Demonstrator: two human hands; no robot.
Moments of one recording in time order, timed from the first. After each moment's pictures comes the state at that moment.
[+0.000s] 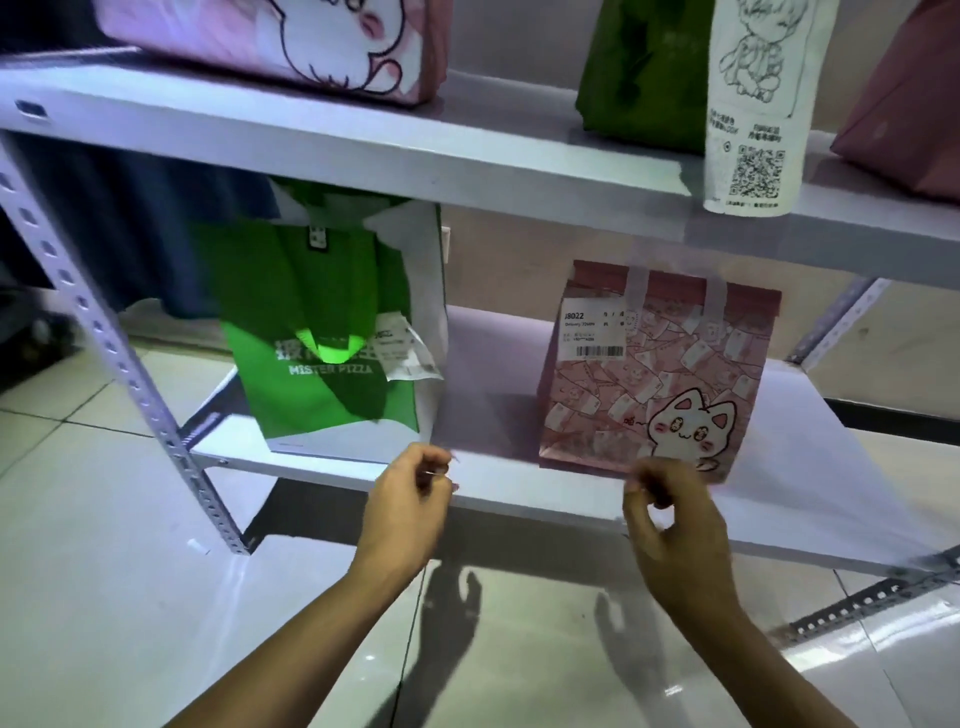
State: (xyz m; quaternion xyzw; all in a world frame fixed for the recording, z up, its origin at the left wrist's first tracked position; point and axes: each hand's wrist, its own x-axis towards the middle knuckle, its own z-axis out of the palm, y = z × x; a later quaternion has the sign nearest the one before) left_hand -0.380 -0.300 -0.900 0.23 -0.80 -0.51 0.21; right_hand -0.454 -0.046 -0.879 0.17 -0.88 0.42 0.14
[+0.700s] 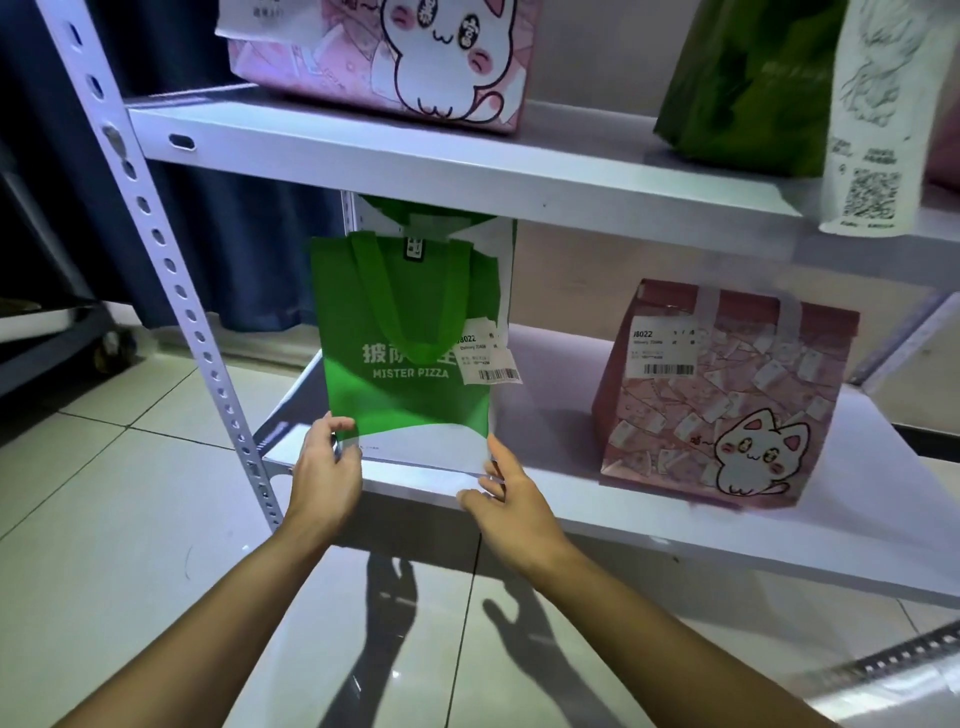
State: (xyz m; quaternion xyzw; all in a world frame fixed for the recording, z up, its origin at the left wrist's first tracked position) left_hand -0.360 -0.447 -0.913 0.34 -0.77 -0.48 0.24; right_hand -0.422 -0.238 -0.895 0.17 -0.80 0.53 -0.24
